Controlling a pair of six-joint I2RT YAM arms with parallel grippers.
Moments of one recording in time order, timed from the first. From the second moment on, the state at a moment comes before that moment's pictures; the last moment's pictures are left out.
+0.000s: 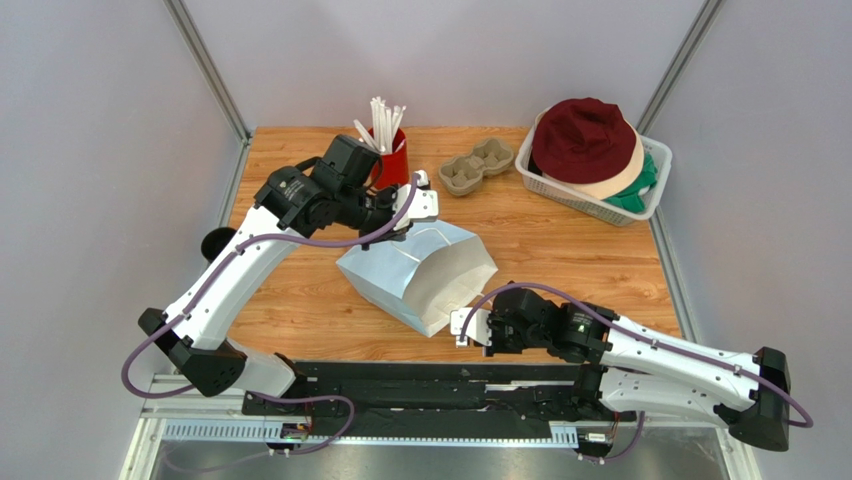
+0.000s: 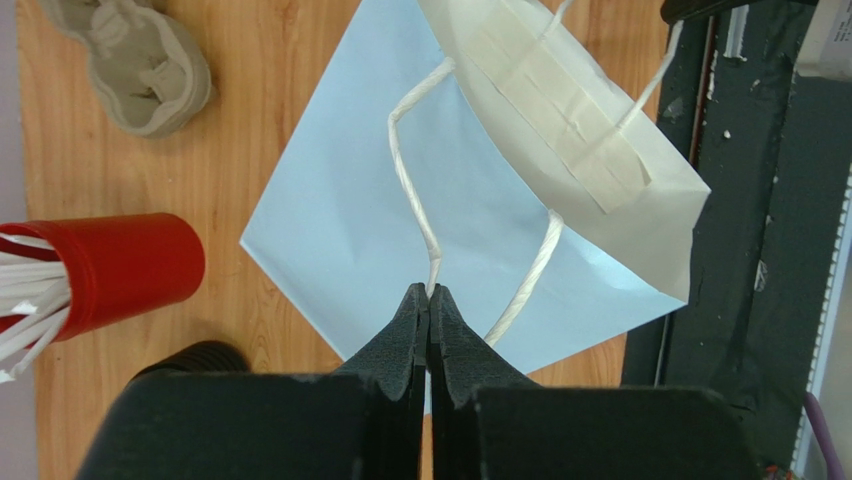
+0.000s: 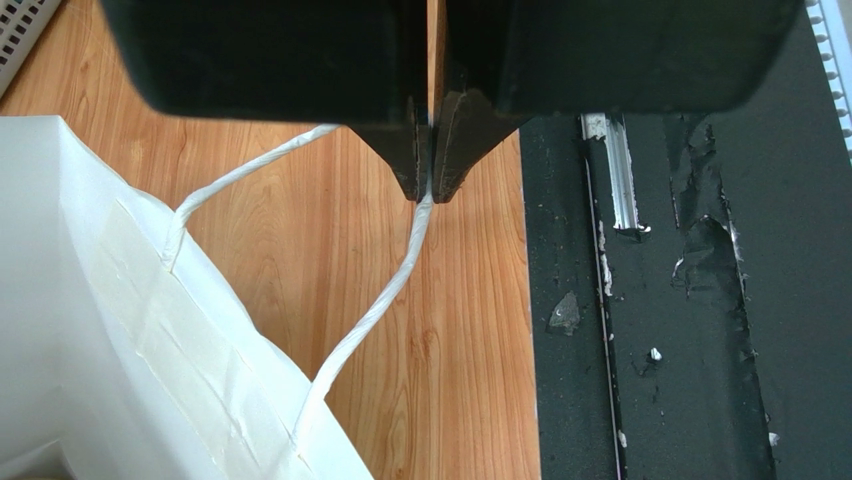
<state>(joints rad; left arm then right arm) -0.68 1.41 1.72 -1.18 0.43 0.74 1.14 0.87 0.70 -0.70 -0.04 -0.49</state>
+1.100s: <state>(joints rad) -0.66 1.39 1.75 -1.13 0.22 0.73 1.22 0.98 0.93 -0.52 0.36 -0.53</state>
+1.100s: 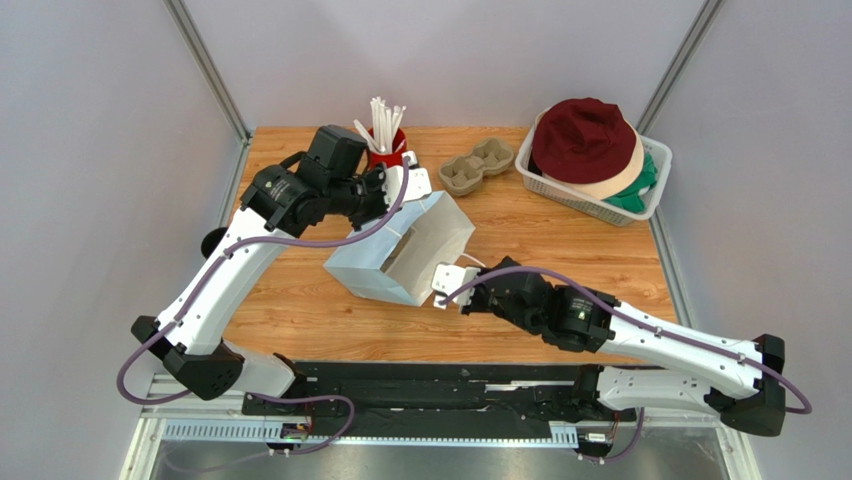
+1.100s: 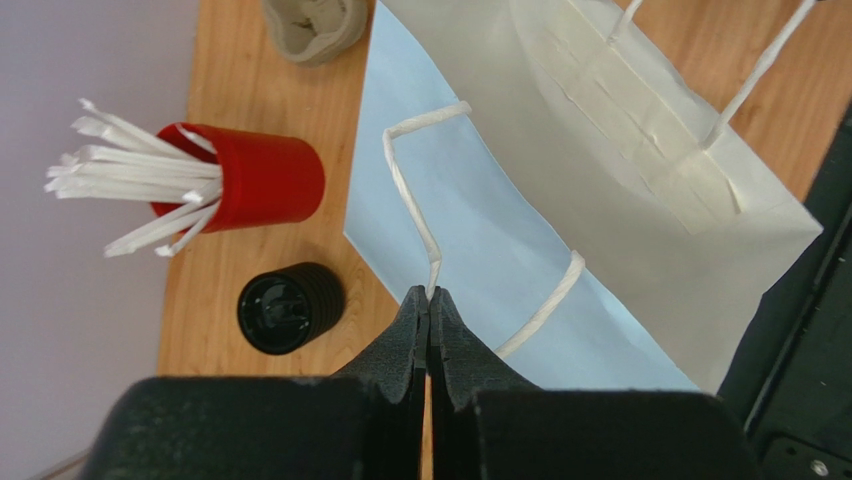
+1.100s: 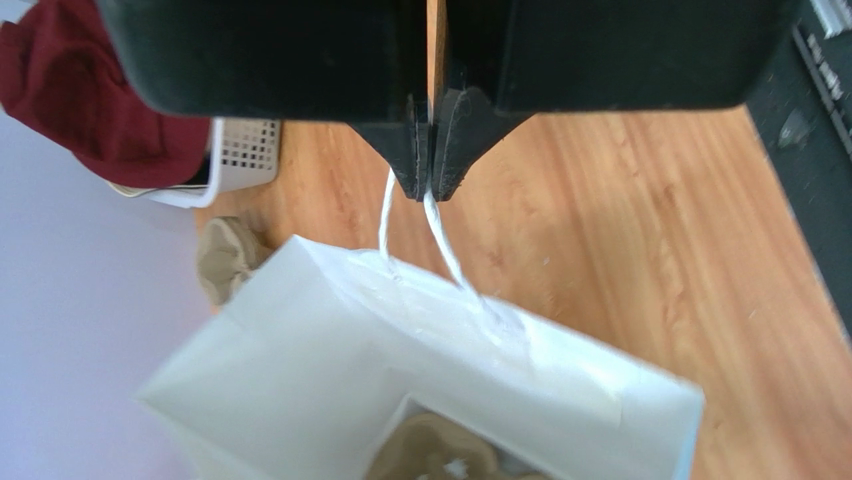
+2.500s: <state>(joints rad) -0.67 1.40 1.82 -0.92 0.00 0.69 0.96 1.01 1.22 -0.41 0.49 -0.50</state>
